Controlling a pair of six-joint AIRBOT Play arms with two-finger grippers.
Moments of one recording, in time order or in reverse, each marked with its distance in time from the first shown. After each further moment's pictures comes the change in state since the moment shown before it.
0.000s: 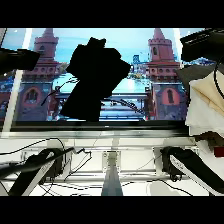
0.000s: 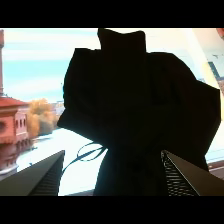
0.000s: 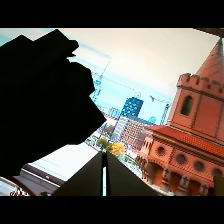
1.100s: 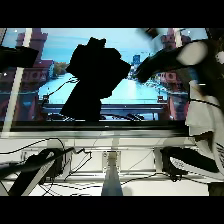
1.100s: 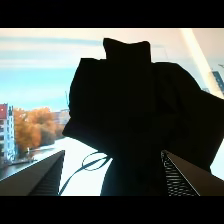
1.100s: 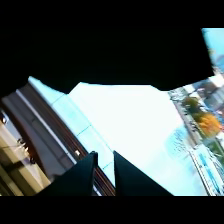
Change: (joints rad) left arm 0.000 -0.006 0.000 0.000 0.047 0.001; right arm 0.214 -0.357 -0.097 0.139 0.086 -0.385
